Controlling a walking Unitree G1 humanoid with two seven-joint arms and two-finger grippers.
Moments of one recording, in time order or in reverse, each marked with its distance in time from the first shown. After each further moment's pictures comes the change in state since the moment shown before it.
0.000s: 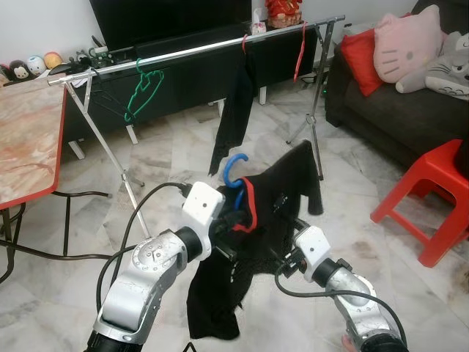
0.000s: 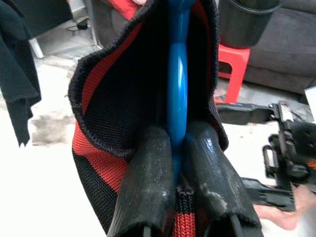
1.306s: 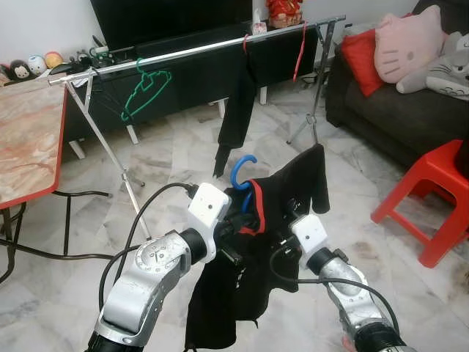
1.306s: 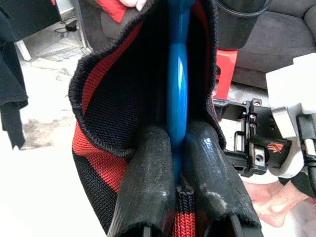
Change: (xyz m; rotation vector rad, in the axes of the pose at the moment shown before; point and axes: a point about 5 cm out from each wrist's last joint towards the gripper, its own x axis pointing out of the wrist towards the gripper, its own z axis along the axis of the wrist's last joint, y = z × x) left arm 0.000 -0.006 0.004 -0.004 -0.012 -0.039; right arm 0.013 -0.006 0.008 -0.021 -0.009 -0.100
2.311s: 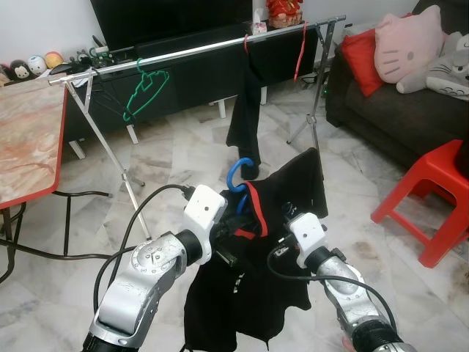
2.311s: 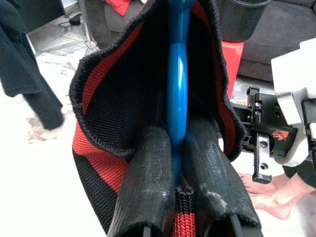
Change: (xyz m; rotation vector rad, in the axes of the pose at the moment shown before) left arm -0.005 0.005 -0.006 0.015 0.032 0.018; right arm 0.004 0.002 0.000 -0.002 0.008 -0.009
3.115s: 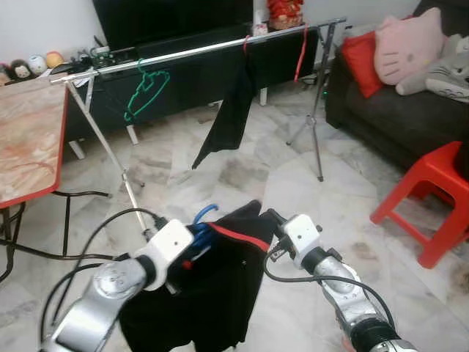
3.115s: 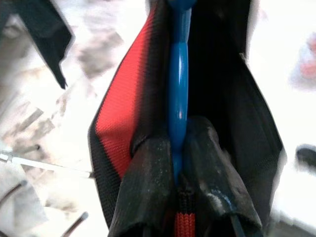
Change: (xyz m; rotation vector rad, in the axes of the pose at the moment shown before) left arm -0.076 0.047 -0.063 0.426 0.451 -0.008; right arm 0.003 0.006 -0.006 -0.029 0.059 0.062
